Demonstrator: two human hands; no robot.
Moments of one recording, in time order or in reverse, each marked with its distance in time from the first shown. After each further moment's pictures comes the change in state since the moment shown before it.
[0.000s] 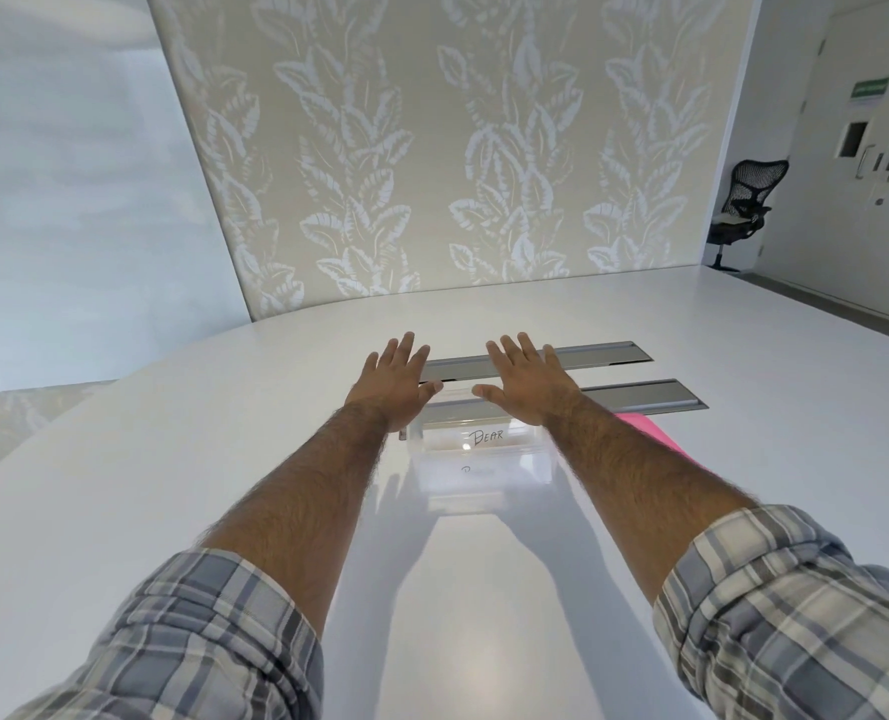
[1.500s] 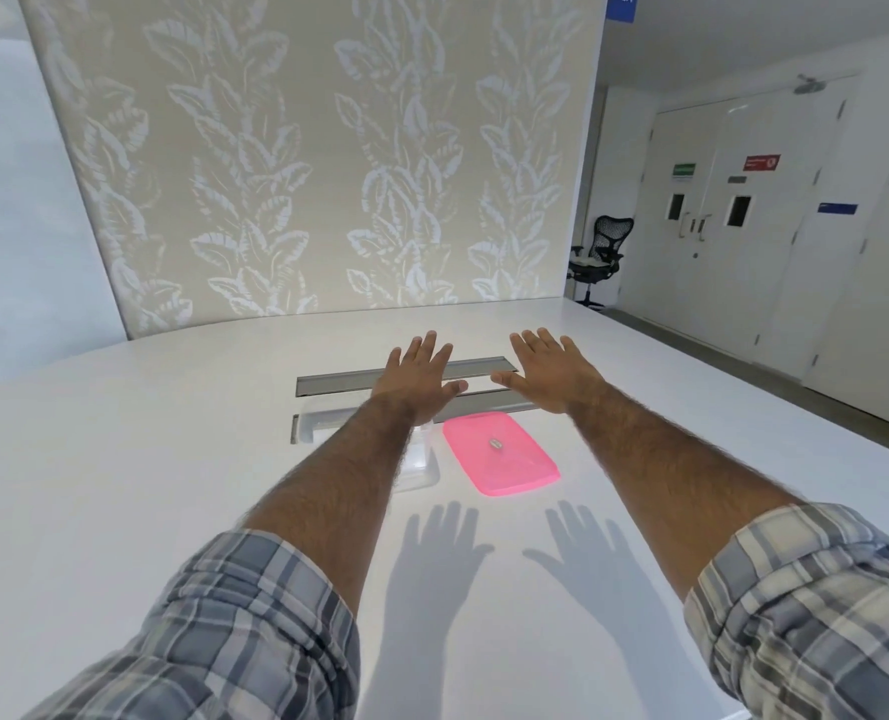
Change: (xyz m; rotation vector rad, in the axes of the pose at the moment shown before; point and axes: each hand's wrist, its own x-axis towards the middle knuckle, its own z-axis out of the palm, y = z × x) left_hand -0.032 0.192 -0.039 -0.112 0.054 0.226; right_hand -0.176 0.120 -0.098 -0.166 0.019 0.217
